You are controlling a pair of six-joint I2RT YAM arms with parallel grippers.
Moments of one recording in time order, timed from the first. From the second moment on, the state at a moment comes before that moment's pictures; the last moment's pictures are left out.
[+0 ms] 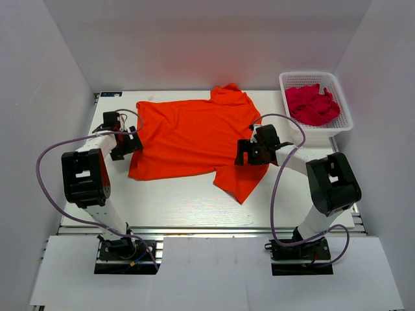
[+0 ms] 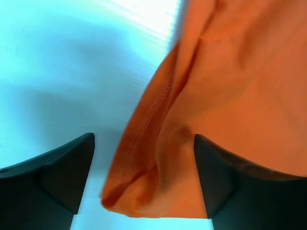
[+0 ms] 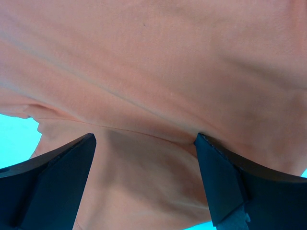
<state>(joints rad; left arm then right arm) 0.13 1.78 1.15 -0.44 0.05 -0.24 0.38 1.69 0.91 -0.13 -0.20 0.26</state>
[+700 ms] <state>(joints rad) 0.14 1.41 0.77 -0.45 -0.02 -0.53 0.38 1.51 0.86 -0.23 -0.19 0.26</state>
